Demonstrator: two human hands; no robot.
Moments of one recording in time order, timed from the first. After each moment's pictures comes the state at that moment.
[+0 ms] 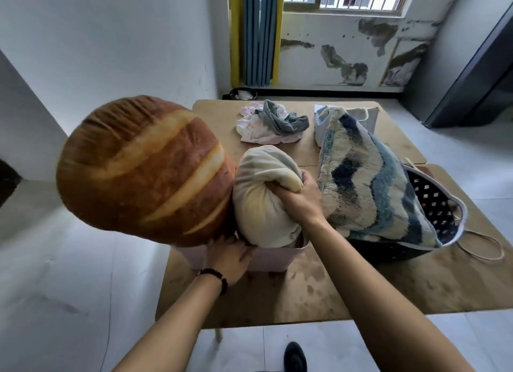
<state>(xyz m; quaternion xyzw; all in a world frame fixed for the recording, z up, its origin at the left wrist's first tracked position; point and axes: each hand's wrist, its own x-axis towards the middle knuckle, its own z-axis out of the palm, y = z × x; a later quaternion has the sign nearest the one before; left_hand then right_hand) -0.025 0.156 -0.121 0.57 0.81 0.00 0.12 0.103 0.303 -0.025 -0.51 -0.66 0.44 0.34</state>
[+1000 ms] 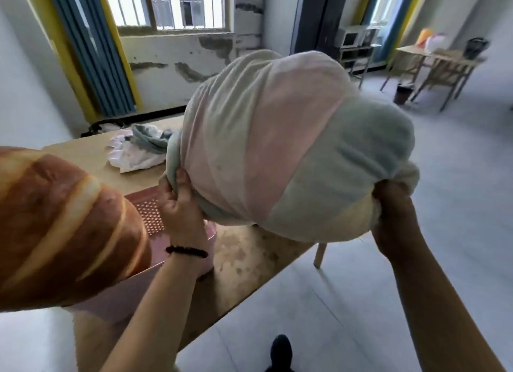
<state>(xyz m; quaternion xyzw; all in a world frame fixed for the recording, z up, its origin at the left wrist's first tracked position) 0.098 0.191 0.037 0.28 0.47 0.77 0.34 0.381 0.136 0.087 -0.43 -0.46 0.42 0.65</state>
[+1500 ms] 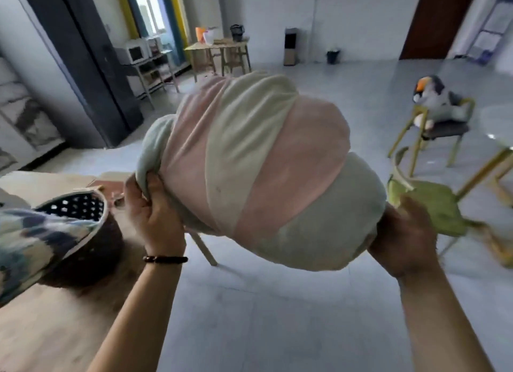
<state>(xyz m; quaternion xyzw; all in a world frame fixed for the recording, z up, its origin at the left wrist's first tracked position) 0.478 0.069 0.059 0.57 0.29 0.66 0.40 0.672 -0.221 0.047 -0.42 -0.24 0.34 0.80</state>
